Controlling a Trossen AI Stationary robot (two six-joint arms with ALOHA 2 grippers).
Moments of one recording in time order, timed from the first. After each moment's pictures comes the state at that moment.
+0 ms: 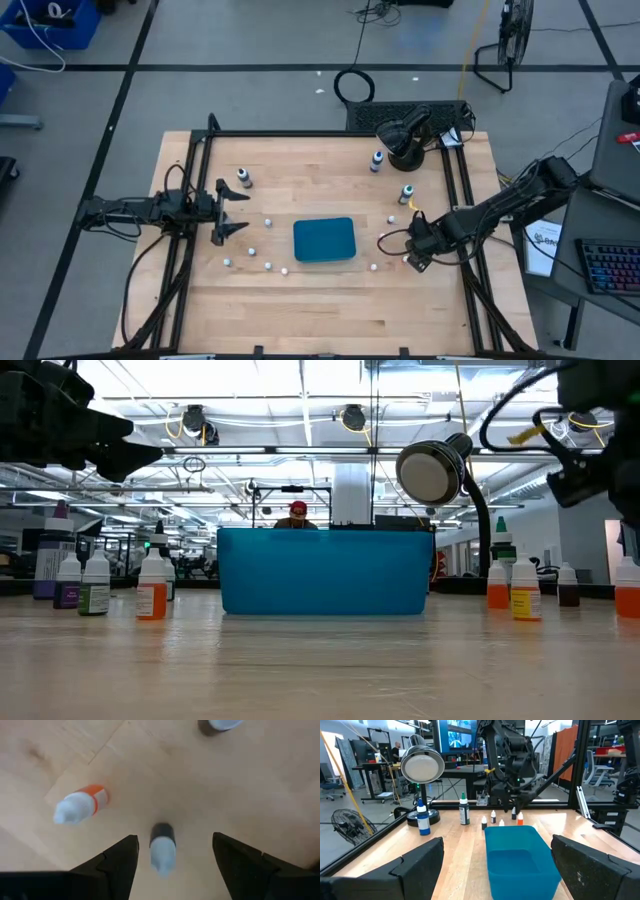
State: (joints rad) left arm -0.06 0.03 0.01 0.06 -0.08 0.02; right arm 0.42 1.20 0.58 -0.91 -0.01 1.22
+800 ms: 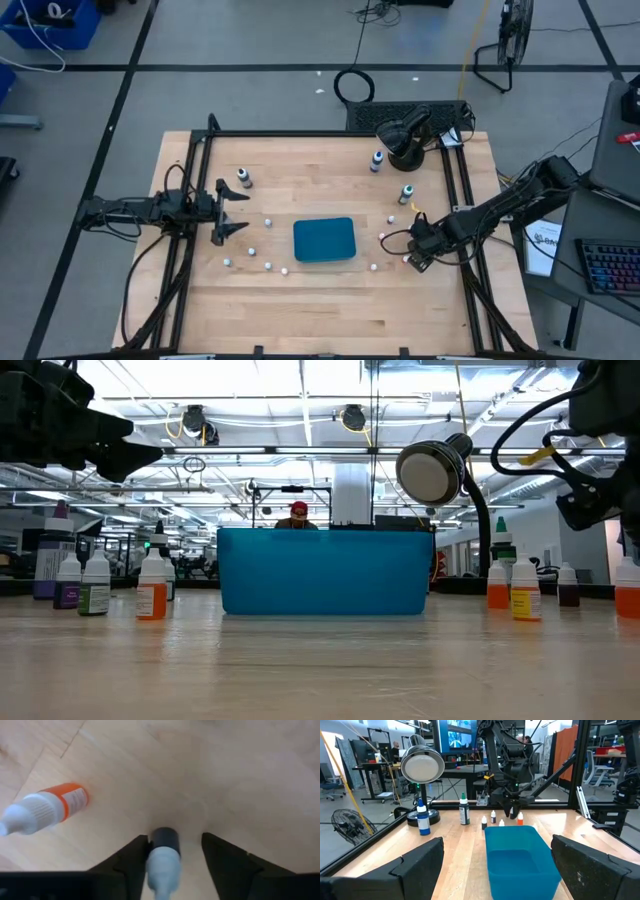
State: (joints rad) left arm -0.06 0.03 0.01 0.06 -0.08 0.02; right arm 0.42 1.20 0.47 -0.77 -0.03 1.26
